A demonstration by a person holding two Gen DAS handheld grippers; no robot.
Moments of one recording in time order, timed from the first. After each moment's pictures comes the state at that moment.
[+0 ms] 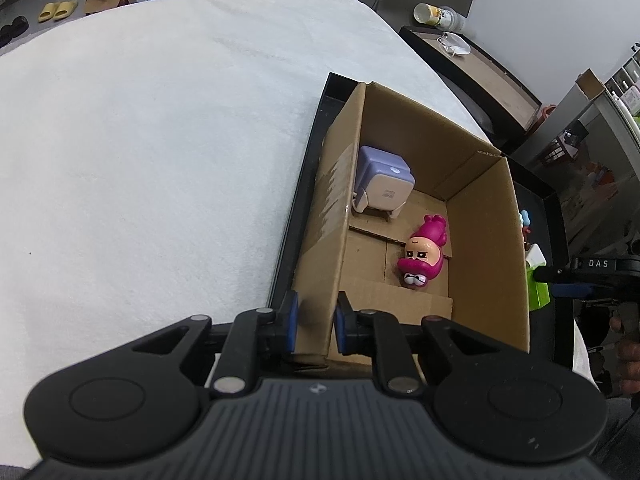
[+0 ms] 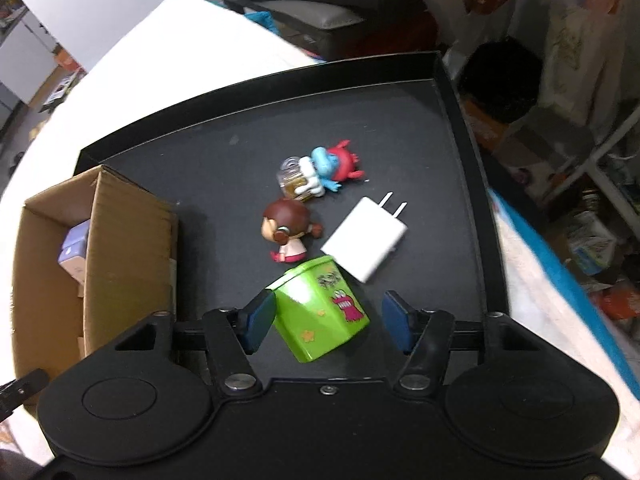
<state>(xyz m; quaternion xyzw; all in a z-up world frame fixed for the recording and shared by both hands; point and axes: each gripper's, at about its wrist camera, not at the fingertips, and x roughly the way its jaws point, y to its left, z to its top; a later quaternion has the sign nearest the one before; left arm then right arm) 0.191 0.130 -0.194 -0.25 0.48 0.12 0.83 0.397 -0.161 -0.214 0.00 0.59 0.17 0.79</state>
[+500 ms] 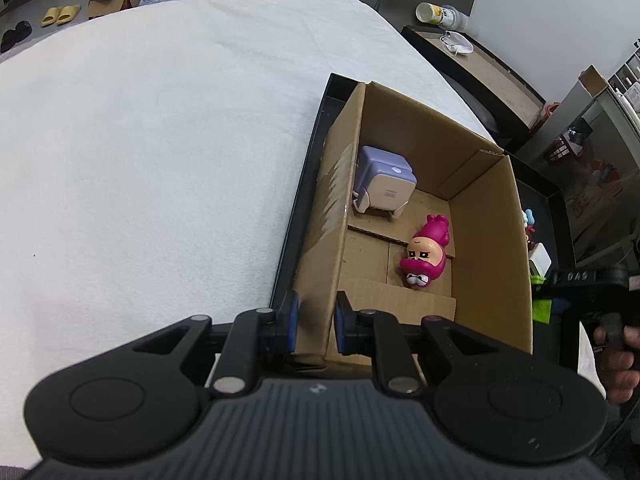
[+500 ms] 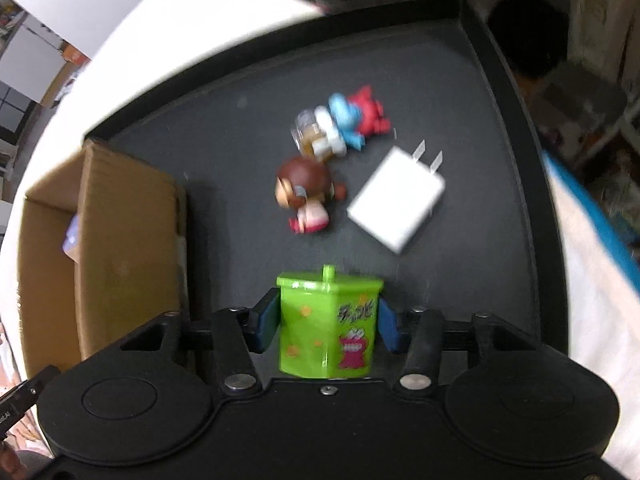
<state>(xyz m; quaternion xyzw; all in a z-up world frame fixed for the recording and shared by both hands) 0.193 0.126 -0.194 -0.25 0.48 0.13 0.83 0.396 -0.158 -0.248 0.05 0.64 0.16 0.75</state>
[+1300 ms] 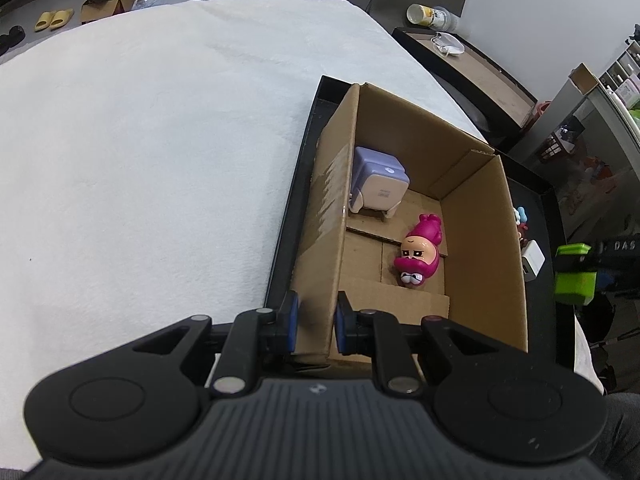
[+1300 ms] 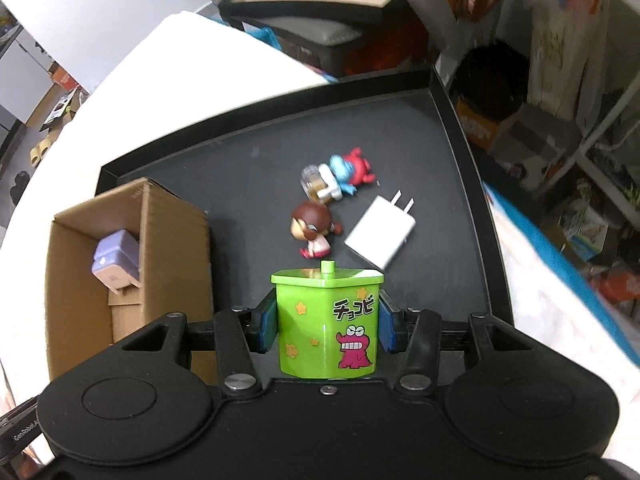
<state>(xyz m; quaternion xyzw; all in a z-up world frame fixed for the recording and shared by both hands) 0.189 0.126 -0.191 -0.24 0.48 0.12 0.84 0.376 -0.150 -0.172 0.02 0.58 0.14 0.81</state>
